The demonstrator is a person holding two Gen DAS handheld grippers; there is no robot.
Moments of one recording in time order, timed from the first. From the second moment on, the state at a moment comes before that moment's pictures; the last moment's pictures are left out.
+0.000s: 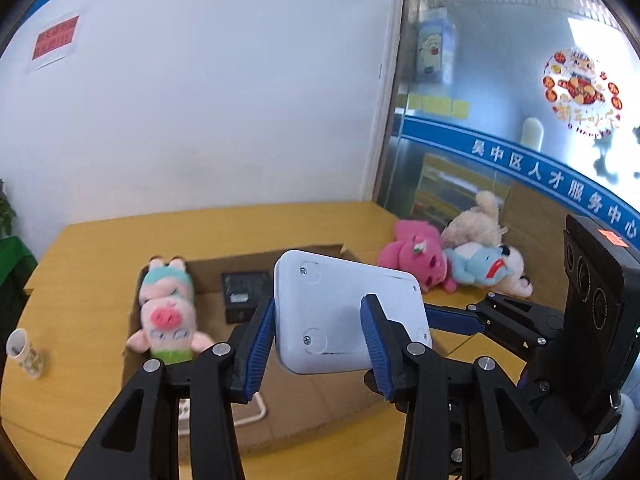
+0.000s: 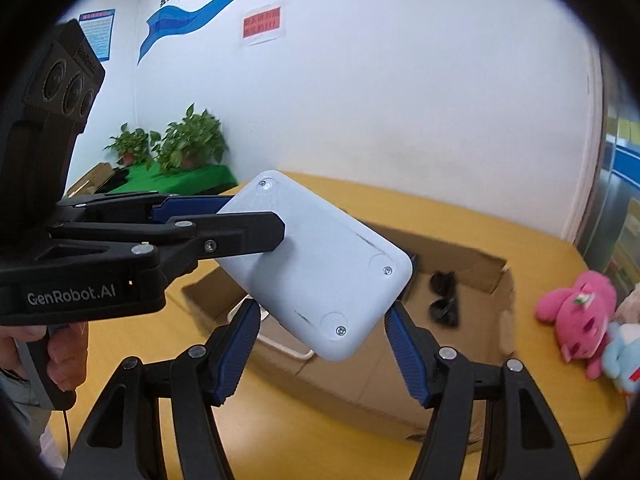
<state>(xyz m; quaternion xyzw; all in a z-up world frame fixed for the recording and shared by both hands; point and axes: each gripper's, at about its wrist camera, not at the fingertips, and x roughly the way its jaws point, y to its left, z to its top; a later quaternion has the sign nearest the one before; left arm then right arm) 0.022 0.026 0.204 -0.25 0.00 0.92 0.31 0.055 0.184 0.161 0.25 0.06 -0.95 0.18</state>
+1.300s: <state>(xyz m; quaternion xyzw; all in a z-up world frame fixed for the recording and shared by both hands) -0.202 0.077 -0.001 -0.57 -0.04 0.79 0.22 -0.182 0.196 -0.016 0.59 0.09 -0.78 0.18</state>
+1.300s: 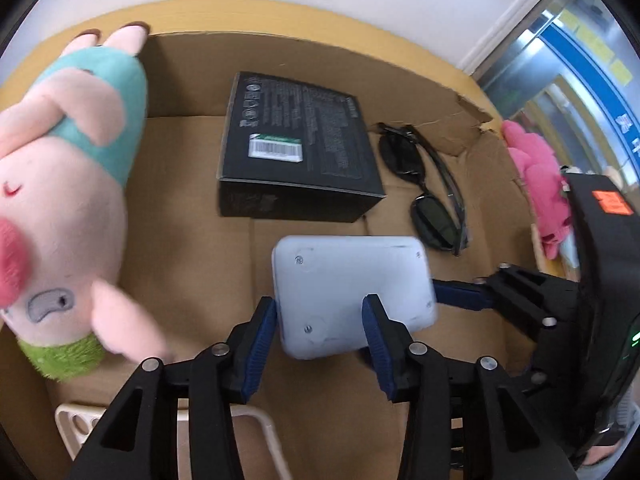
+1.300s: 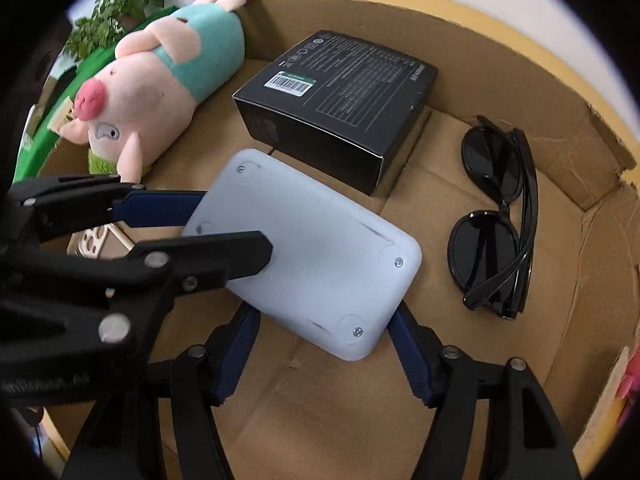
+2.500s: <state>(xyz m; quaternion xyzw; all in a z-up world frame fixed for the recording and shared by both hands) -0.007 0.008 0.011 -0.24 0.04 0.97 0.08 0.030 0.219 0.015 0.24 -0.01 -0.97 0.00</state>
